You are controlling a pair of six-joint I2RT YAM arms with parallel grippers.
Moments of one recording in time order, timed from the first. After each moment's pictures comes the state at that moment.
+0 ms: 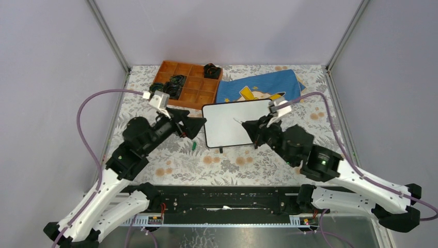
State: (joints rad) left arm -0.61 0.68 0.86 -0.18 0.16 -0.44; right arm 1.12 0.82 0.98 -0.25 0.42 0.35
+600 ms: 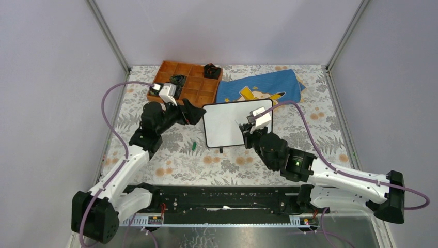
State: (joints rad) left arm -0.33 1.00 0.71 0.09 0.29 -0.44; right arm 1.17 0.96 0.79 -0.05 0.69 0.16
